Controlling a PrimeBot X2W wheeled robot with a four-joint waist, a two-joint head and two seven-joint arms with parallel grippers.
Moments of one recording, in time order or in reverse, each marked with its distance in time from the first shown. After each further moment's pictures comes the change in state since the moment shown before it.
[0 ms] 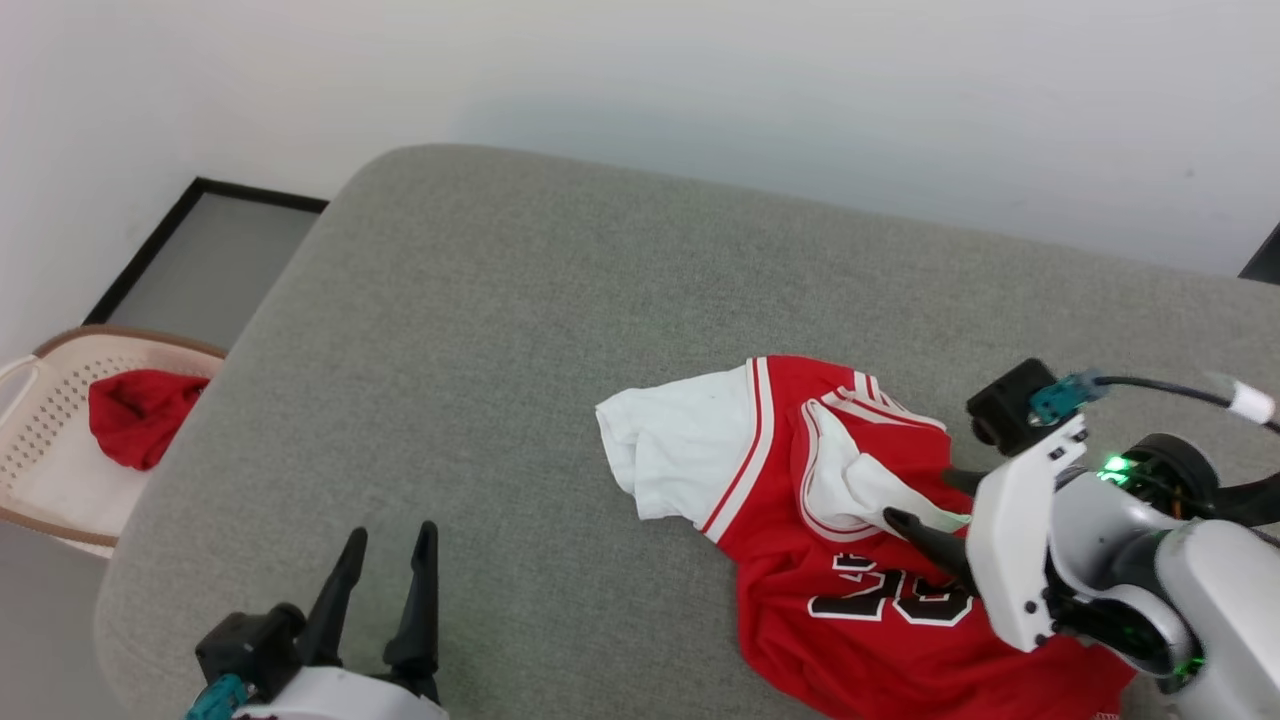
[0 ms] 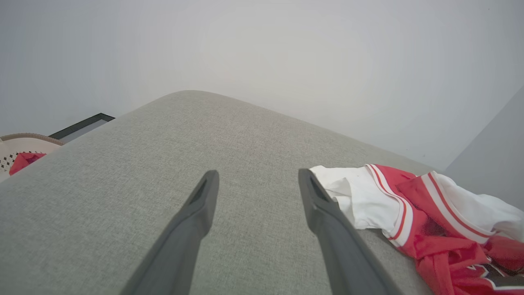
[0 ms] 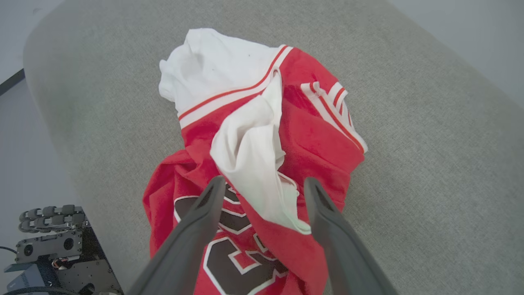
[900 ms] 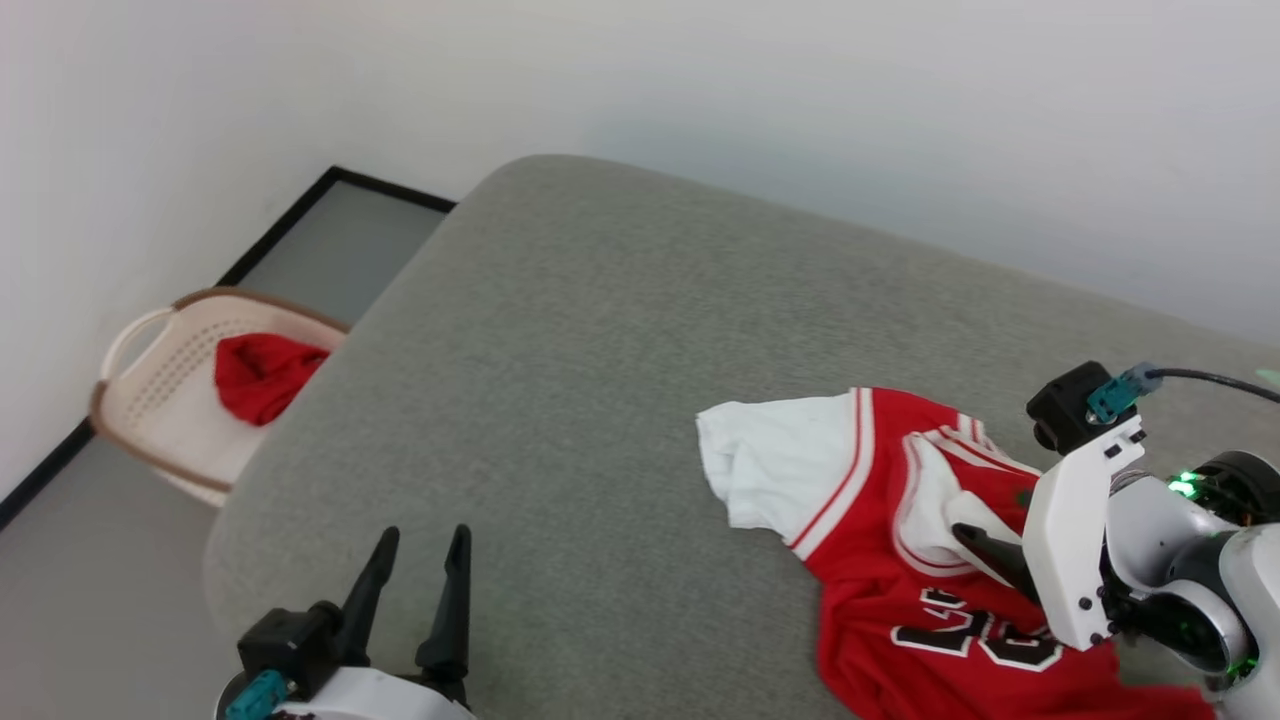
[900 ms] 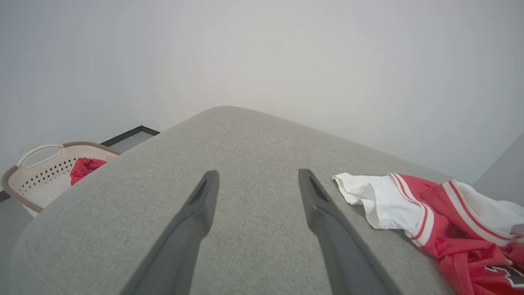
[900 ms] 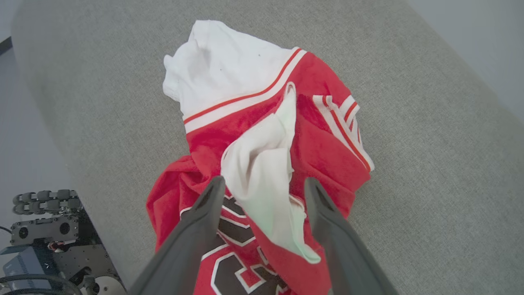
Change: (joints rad) left arm 0.001 -0.016 -0.030 0.005 0.063 0.000 0.000; right arm 0.060 -0.018 -0.130 -0.018 -0.030 0.000 0.139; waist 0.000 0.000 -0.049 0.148
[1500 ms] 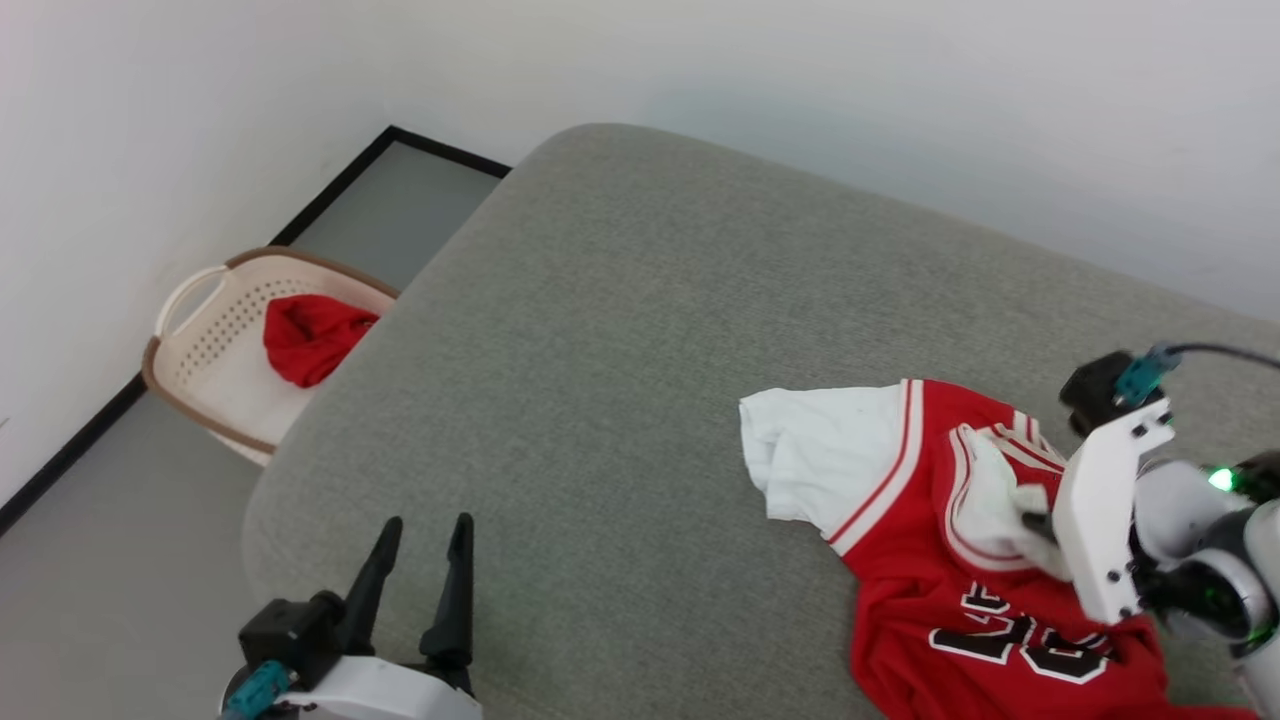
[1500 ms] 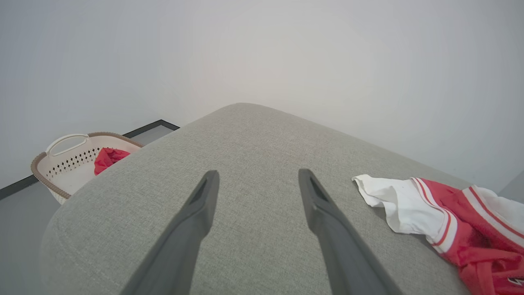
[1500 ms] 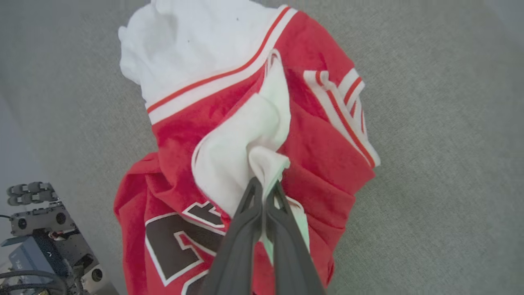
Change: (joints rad) left arm -0.021 -0.024 0.008 0.008 -0.002 0.000 0.000; right arm -0.053 -0.011 -0.015 0.129 0.012 0.000 0.072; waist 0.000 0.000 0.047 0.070
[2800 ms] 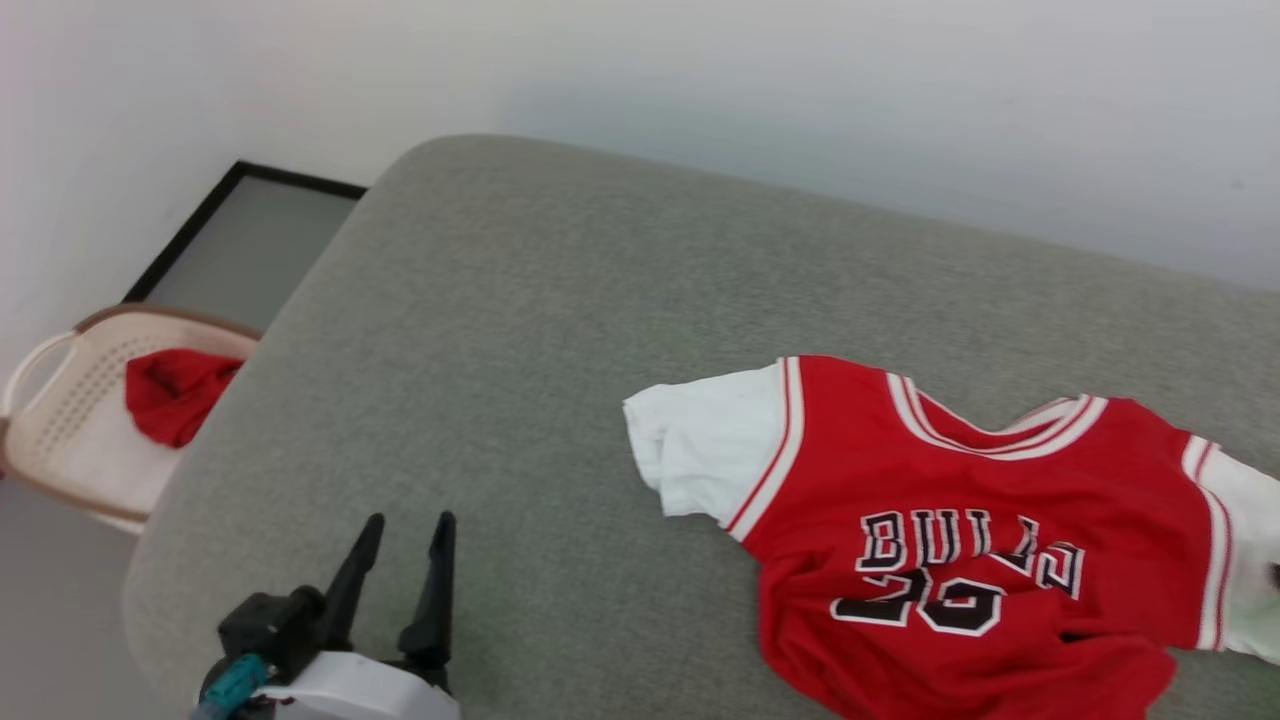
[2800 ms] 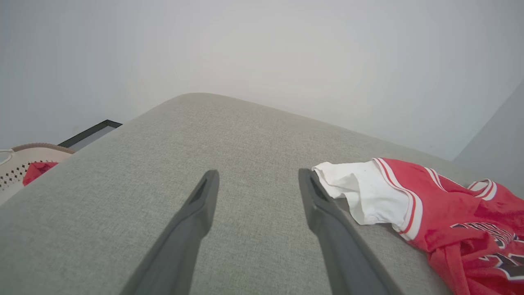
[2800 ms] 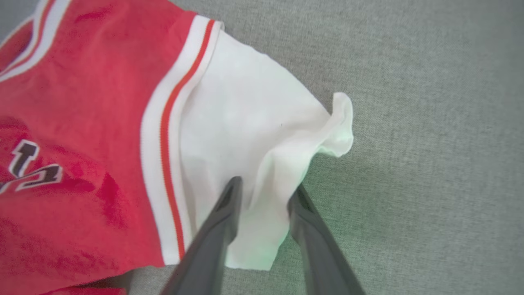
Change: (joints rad) left arm -0.010 0.058 -0.020 0.011 -0.033 0.000 0.000; right arm 0.133 -0.007 -0.493 0.328 -0.155 0.000 -0.217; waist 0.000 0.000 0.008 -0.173
